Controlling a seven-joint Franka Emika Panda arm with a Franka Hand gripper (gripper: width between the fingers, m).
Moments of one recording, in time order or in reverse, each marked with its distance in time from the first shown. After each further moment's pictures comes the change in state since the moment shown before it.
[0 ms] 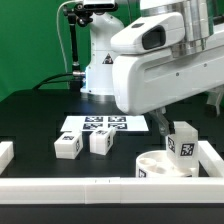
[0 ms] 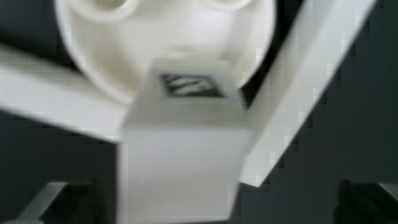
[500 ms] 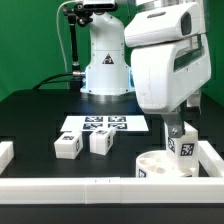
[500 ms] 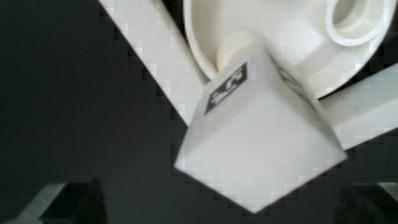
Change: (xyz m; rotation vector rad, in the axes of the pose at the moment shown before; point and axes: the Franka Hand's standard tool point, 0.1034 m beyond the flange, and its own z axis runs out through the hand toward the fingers) arm 0.003 0.008 -0.003 -0.044 0.004 -0.448
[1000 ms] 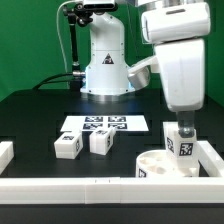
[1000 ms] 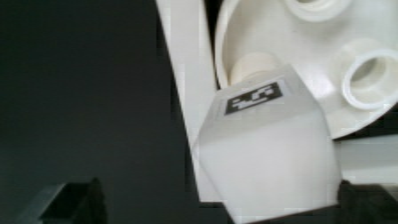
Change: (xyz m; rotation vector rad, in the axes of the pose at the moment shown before) arm 0.001 -0.002 0.001 -0.032 -0.022 -0.444
